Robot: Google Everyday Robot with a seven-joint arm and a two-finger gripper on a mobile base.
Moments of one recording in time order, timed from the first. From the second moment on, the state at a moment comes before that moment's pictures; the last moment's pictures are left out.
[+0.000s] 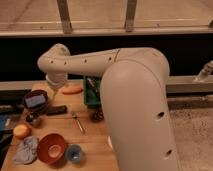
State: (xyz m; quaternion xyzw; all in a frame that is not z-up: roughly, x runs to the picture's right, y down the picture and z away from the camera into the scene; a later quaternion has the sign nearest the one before) arm -0.247 0.010 0.763 -0.27 -0.03 0.33 0.90
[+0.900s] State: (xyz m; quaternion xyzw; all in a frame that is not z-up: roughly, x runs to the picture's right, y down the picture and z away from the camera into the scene) arm -0.356 -0.006 0.816 -0.29 -0.06 0.22 0.93
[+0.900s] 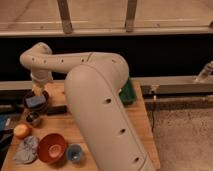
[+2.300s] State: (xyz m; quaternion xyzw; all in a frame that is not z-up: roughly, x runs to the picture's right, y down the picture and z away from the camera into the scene) arm -0.411 0.026 0.861 -0.35 -0.12 0.15 0.92
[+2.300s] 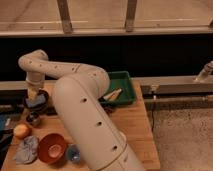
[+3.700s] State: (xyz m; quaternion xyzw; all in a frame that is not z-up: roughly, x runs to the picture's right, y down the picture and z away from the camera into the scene) arm -0.432 0.044 0.923 -0.40 -0.14 0.12 0.90
